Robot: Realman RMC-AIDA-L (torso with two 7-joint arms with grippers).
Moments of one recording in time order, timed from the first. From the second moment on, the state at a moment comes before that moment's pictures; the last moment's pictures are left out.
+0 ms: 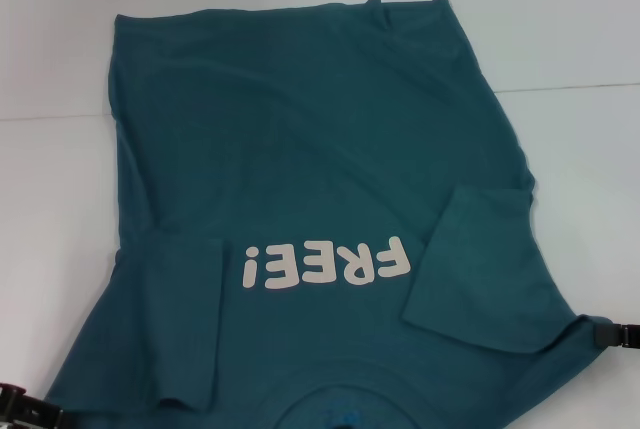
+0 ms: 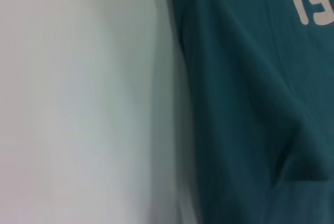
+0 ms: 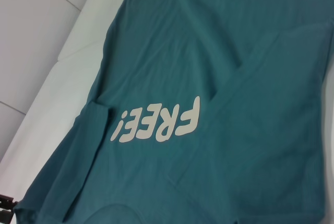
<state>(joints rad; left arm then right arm) -0.60 -2.05 0.55 0.97 2.84 1.78 -2.30 0.39 1.94 -0.36 -0.65 -2.35 -1.67 1.95</state>
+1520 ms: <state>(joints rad) -0.60 -2.04 0.54 0.93 2.83 1.74 -2.30 0.38 1.94 -0.36 -0.65 -2.35 -1.68 1.94</state>
